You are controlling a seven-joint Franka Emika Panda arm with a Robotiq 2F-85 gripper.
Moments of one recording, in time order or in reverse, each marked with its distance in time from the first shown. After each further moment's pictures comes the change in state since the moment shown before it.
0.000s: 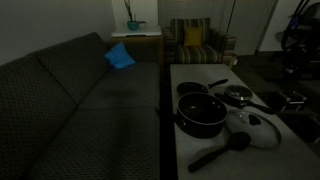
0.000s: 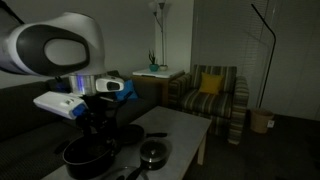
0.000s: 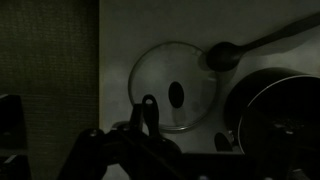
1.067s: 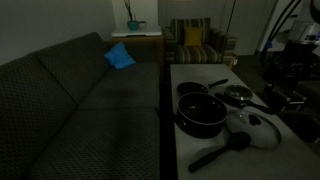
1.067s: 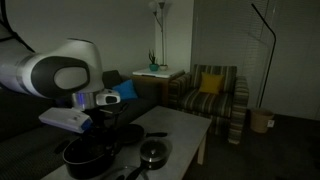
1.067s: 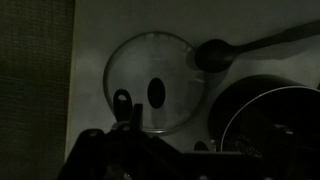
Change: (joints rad) arm 0.041 0.158 0.016 0.111 -0.007 0.063 -0.059
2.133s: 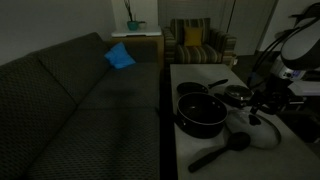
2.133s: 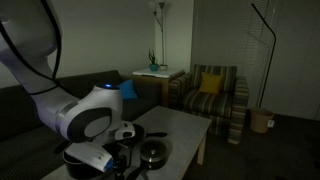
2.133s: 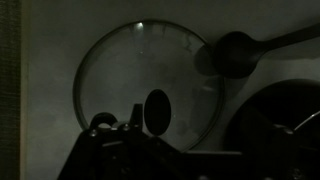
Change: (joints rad) arm -0.152 0.368 0.113 0.319 0.006 0.008 -0.115
